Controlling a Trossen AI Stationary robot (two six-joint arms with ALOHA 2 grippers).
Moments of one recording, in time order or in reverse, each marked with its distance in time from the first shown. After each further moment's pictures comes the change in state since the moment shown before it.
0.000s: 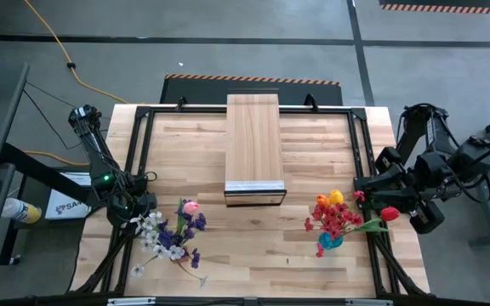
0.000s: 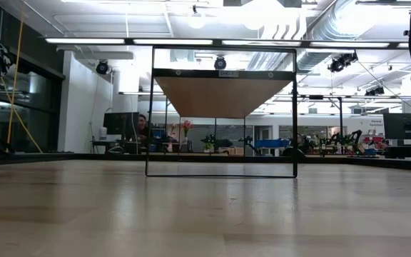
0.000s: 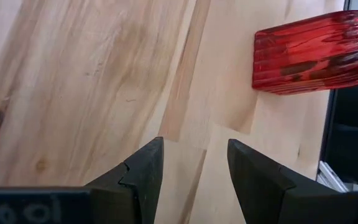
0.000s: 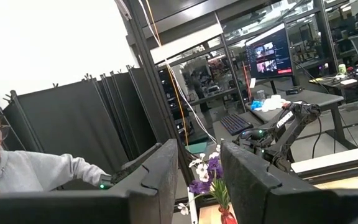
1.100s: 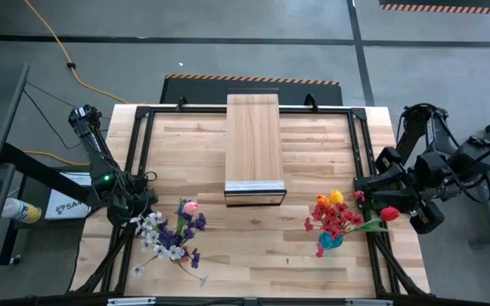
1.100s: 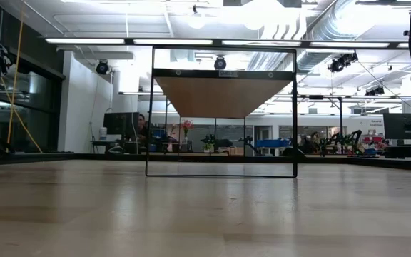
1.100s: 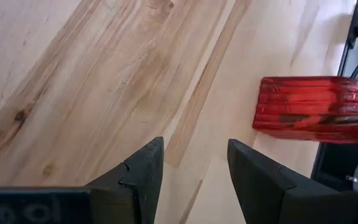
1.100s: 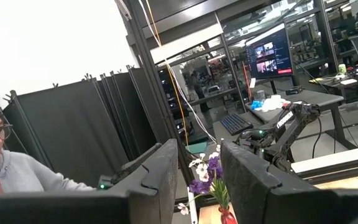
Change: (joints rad) left arm 0.000 0.000 -0.009 0.004 -0.105 -0.187; right arm 0.000 0.000 0.000 0.000 0.000 0.000
